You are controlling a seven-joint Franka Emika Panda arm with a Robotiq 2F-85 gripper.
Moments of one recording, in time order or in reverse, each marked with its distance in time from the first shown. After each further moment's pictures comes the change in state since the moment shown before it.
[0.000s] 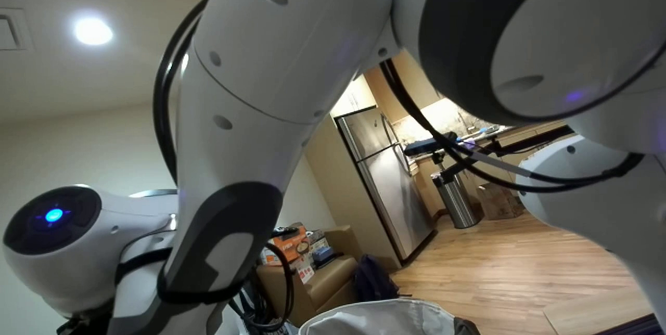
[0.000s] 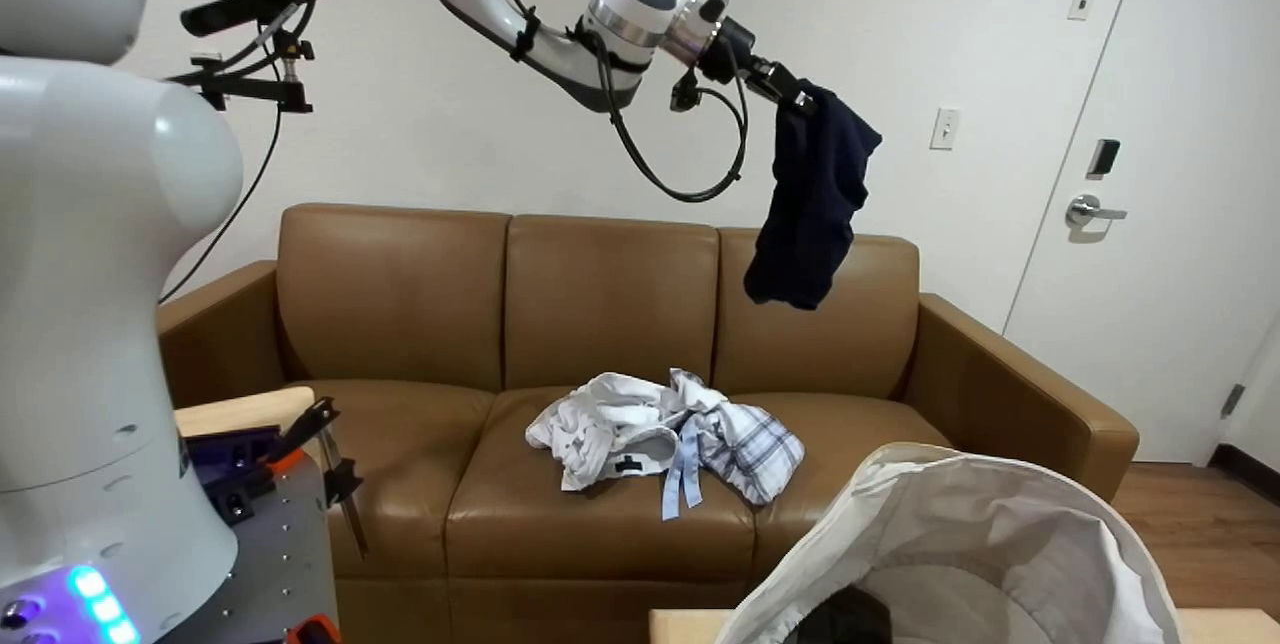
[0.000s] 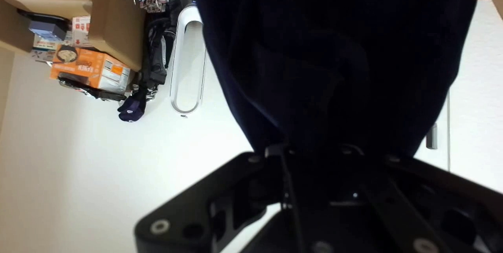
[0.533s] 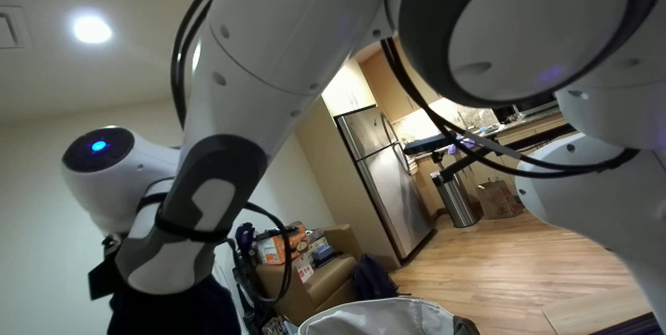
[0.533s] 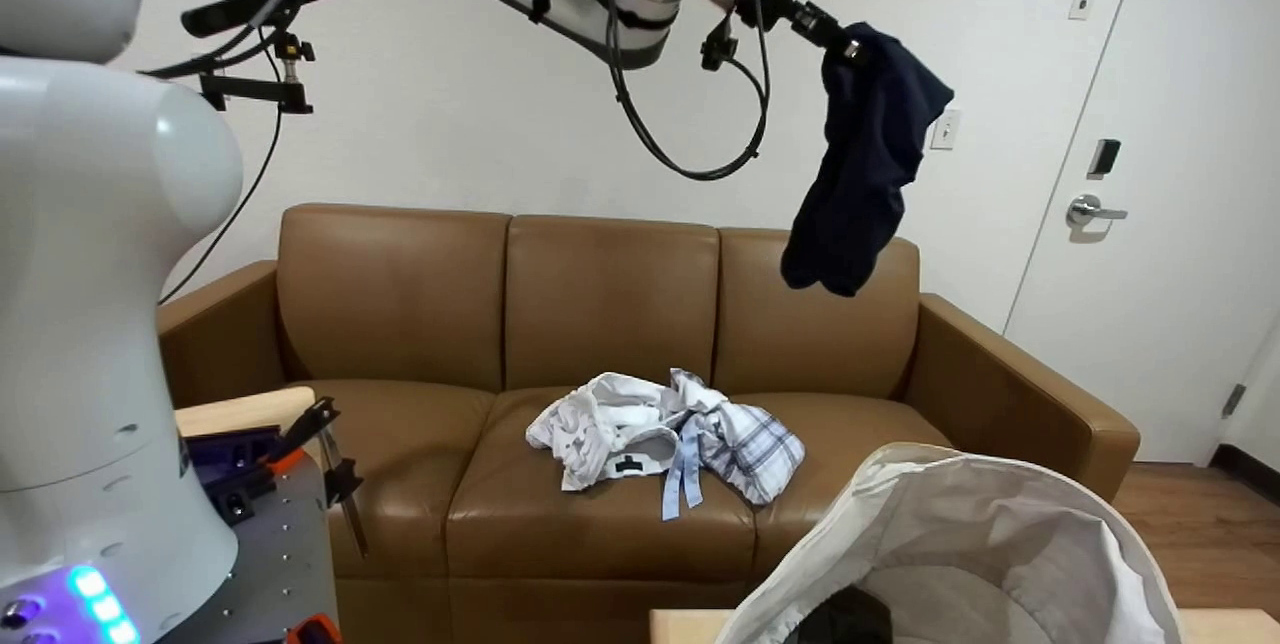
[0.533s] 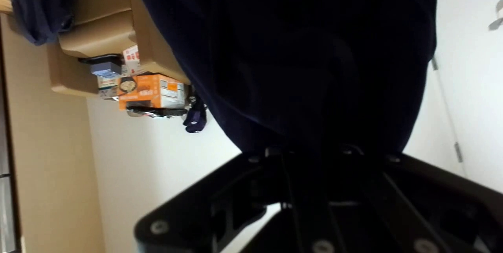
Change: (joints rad) arm 0.012 -0.018 -0.151 -0.011 0.184 -0.040 0.056
